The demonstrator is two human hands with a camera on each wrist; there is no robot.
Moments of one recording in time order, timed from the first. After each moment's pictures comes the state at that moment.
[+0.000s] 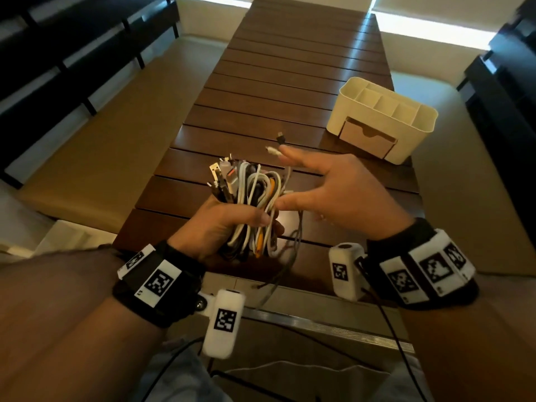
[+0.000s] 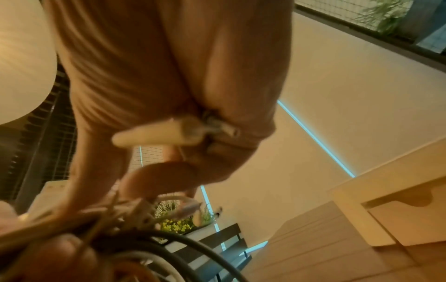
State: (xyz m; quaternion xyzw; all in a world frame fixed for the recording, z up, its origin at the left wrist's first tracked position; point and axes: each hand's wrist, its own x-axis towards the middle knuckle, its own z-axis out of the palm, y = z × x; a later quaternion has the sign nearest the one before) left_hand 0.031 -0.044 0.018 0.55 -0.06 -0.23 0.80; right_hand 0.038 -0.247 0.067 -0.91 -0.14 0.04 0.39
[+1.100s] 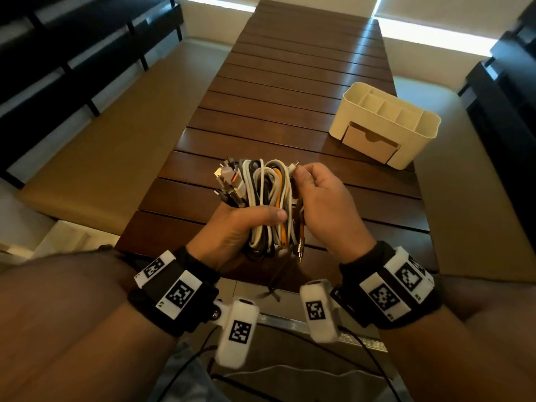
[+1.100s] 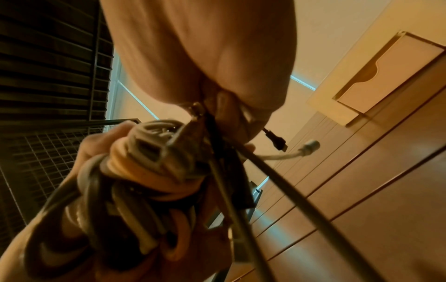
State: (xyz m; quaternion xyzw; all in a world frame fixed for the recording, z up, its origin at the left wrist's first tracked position) left_hand 0.028 -0.058 0.014 0.51 -0.04 -0.21 0.83; right_hand 0.030 -0.210 0.043 -0.82 0.05 0.00 0.56
